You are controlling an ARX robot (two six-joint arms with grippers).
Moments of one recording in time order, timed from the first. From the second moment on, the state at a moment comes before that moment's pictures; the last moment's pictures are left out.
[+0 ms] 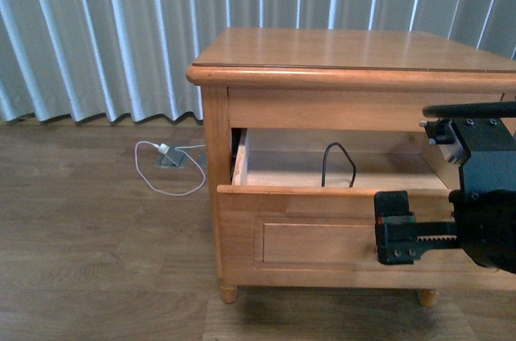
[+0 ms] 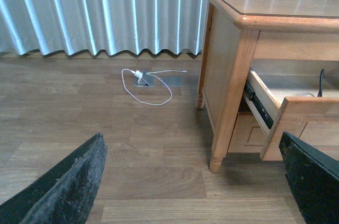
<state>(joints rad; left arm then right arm) 0.00 0.00 0.02 0.00 0.00 0.00 0.27 1.81 0.74 0.52 0.12 0.10</state>
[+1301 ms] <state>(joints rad) 0.00 0.00 0.02 0.00 0.00 0.00 0.23 2.33 1.33 0.68 0.26 0.08</state>
